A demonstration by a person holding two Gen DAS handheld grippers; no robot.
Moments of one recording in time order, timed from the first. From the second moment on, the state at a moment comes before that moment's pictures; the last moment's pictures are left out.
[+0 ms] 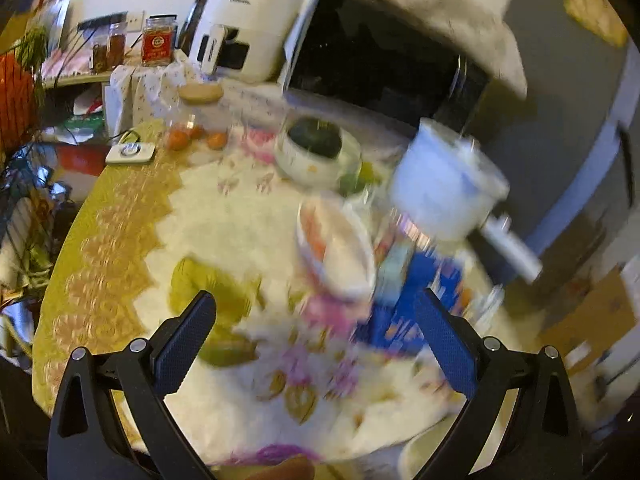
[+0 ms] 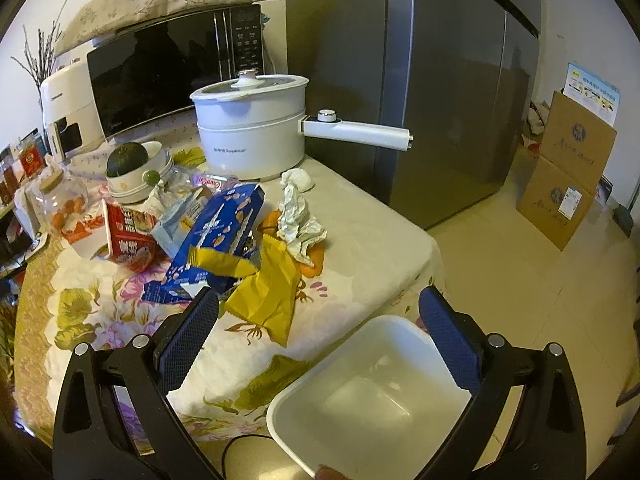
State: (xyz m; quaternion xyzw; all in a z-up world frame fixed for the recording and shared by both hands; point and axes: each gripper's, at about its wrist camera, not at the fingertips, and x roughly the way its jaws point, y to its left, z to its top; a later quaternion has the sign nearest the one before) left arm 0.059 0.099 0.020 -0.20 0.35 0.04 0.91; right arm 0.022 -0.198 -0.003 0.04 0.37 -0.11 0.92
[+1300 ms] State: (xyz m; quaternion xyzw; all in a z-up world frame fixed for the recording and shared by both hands) left arm 0.149 0.153 -0.062 -0.39 0.39 -0.11 0.83; right arm 0.084 -0.183 -0.032 0.07 0.43 -0.02 0.90
